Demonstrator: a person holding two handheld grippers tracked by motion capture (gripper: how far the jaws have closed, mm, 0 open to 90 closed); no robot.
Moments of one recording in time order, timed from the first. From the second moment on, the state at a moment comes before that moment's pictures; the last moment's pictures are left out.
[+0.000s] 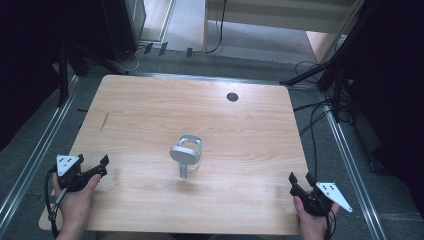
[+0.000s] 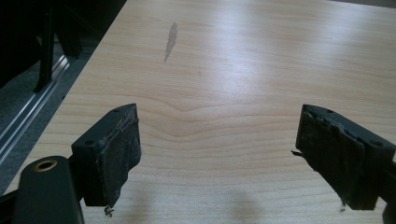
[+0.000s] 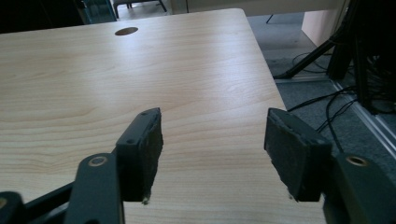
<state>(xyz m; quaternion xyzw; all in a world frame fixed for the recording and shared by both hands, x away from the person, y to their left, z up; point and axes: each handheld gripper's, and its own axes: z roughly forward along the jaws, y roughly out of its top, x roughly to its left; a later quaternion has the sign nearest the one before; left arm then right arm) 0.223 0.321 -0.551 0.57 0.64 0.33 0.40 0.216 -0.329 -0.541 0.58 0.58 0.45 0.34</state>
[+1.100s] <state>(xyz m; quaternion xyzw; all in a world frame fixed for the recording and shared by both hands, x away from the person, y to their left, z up) 0.223 0.254 -0.532 0.65 0.54 0.25 0.47 0.210 -0.208 -0.515 0.47 0.67 0.53 0.23</state>
